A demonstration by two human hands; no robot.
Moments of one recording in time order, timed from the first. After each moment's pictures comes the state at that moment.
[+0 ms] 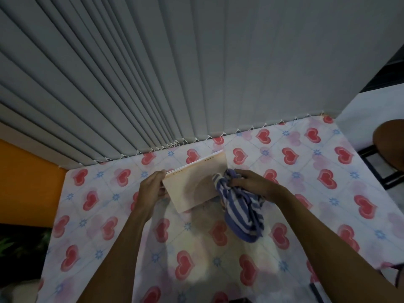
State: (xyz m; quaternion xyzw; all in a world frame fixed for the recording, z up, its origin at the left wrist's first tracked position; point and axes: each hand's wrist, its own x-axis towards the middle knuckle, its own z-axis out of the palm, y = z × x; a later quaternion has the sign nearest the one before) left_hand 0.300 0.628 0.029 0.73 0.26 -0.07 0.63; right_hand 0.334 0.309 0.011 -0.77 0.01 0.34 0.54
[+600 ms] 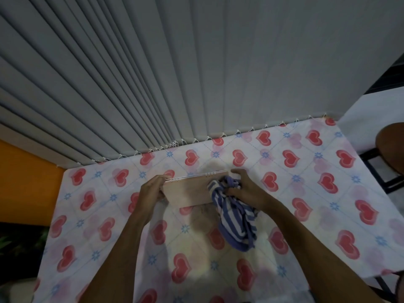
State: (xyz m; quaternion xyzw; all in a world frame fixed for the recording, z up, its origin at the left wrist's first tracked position) left_hand 0.302 0.630 0.010 0.74 0.23 -0.09 0.63; right_hand 0.322 0.311 -0.018 -0.80 0.00 0.31 0.51
